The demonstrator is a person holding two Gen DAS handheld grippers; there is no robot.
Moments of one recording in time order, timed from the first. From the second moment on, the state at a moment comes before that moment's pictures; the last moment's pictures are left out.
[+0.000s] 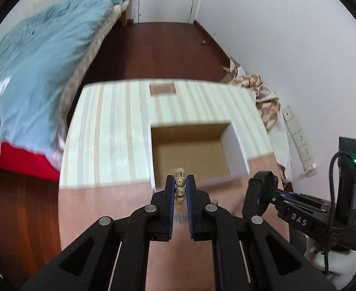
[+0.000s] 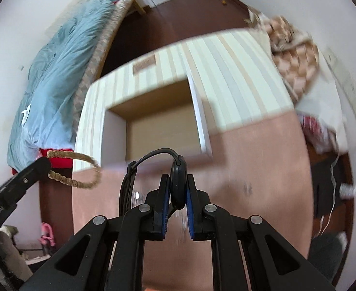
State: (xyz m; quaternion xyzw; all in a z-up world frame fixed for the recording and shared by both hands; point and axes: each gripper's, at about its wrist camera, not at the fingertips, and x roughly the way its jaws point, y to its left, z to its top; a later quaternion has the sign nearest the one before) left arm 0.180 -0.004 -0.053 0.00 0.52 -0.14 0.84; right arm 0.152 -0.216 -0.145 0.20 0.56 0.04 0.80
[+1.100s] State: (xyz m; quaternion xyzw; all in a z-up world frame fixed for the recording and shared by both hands) left arm 0.235 0.011 -0.123 0.01 0.53 -0.03 0.85; right arm 0.215 -0.207 -0.164 0.01 0.57 -0.02 0.82
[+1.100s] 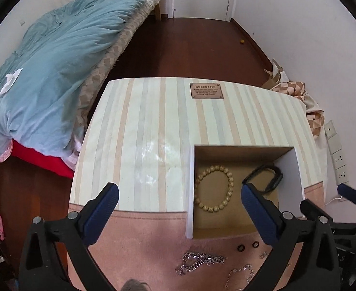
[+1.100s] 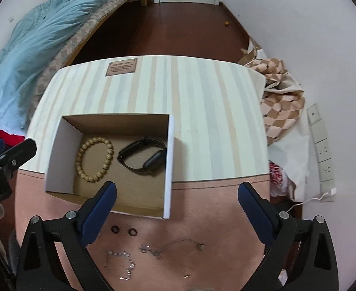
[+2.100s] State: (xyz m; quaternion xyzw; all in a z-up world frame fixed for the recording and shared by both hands) left arm 0.099 0.007 -0.023 0.02 0.44 -0.02 0.90; right arm 0.082 -0.199 -0.036 0.02 0.44 -0.03 0.90
